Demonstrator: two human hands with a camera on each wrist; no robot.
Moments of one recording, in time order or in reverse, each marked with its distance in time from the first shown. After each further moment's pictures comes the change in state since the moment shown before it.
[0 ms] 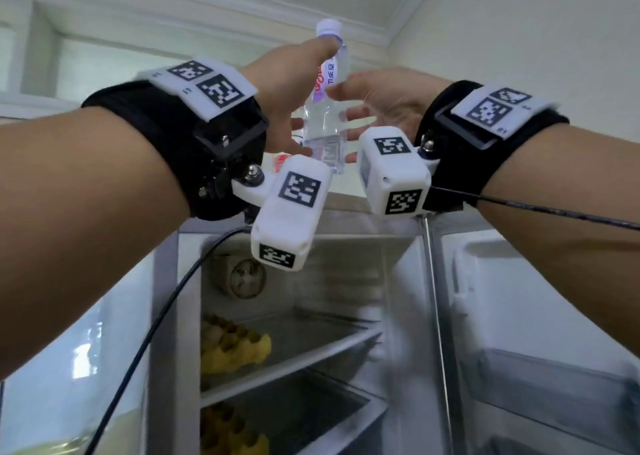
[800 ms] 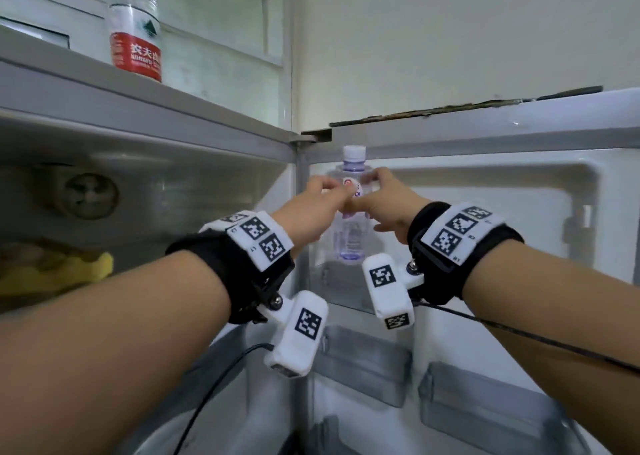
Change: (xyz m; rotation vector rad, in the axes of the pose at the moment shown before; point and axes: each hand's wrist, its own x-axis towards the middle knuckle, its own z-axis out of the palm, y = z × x) left_hand -0.063 -0.146 0.212 -0.068 -0.434 -0.120; right_hand -0.117 0.191 -0.131 -0.354 0.372 0.333
